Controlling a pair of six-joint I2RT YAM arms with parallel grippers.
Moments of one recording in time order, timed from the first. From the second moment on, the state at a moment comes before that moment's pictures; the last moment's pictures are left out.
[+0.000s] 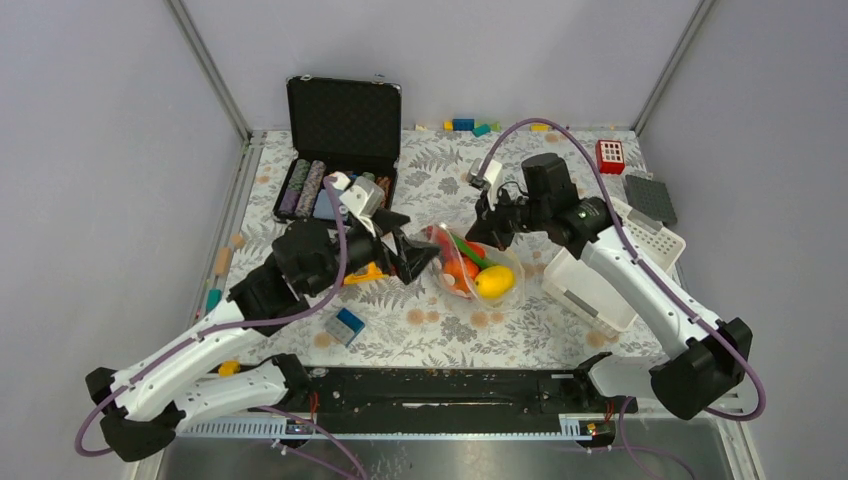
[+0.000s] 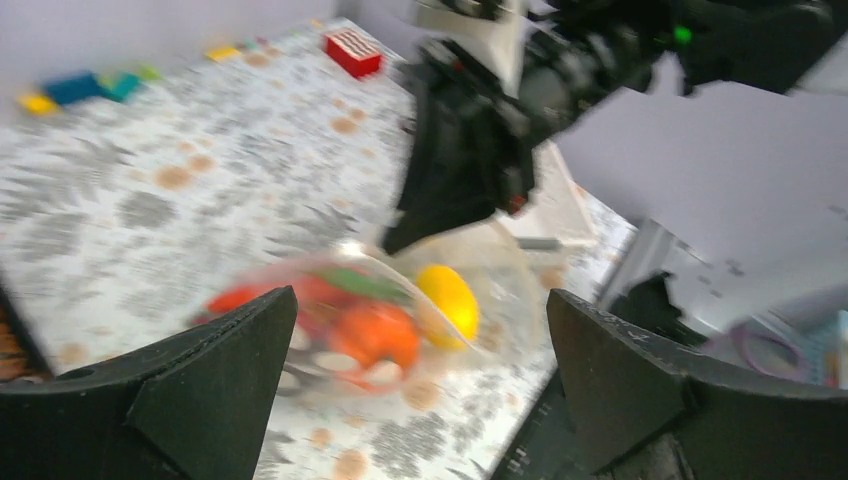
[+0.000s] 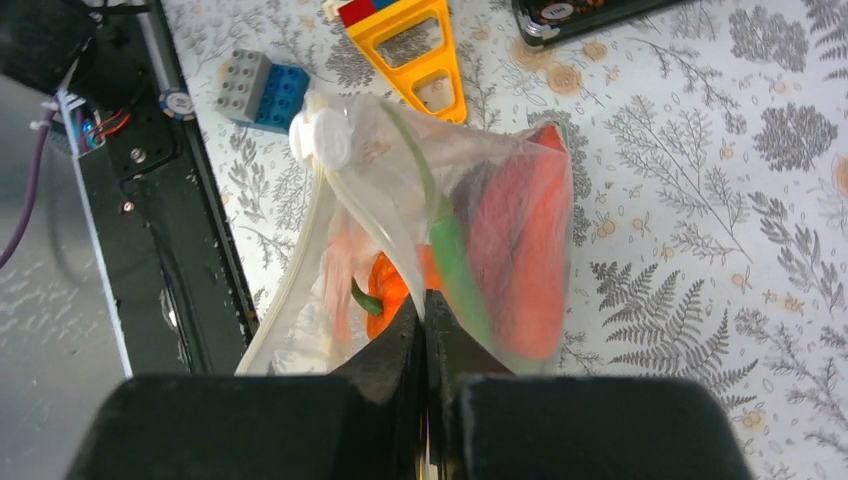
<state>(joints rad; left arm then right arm) -0.93 0.88 0.98 -0.17 0.06 -0.32 0.53 1.29 1.21 -0.60 -0.60 -0.25</state>
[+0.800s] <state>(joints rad) -0.65 1.20 1.10 -0.32 0.70 0.37 0.46 1.48 1.51 -0.97 -0.82 -0.53</state>
